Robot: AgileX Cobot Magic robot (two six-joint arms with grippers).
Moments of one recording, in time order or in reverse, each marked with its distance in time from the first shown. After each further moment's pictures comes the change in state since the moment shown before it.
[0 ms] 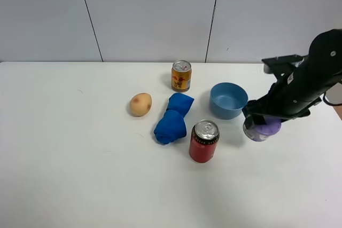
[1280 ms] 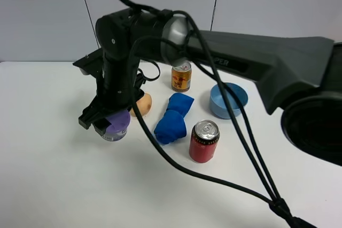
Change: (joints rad) left arm 0.000 0.000 0.000 0.000 0.000 0.000; right arm 0.680 0.715 -1.043 0.074 0.301 -0.089
